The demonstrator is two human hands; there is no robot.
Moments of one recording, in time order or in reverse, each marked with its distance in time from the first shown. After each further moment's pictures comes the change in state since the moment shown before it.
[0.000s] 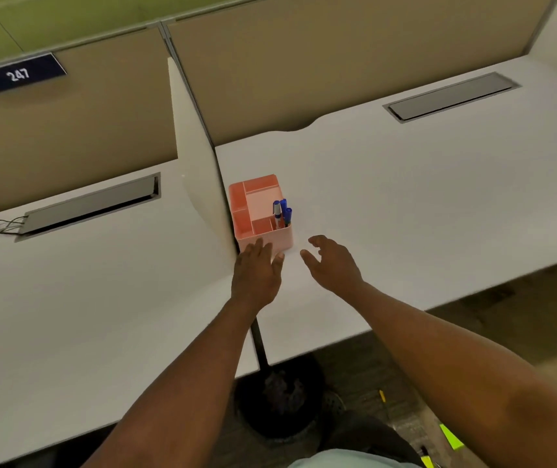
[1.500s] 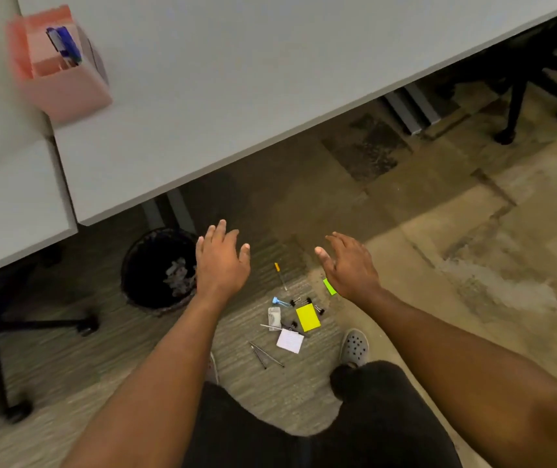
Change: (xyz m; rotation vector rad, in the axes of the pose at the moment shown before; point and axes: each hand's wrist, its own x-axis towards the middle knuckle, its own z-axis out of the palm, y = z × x) left_hand -0.253 0.211 0.239 0.064 -0.134 -0.006; right_hand -0.340 0.360 -0.109 -0.274 -0.102 0.214
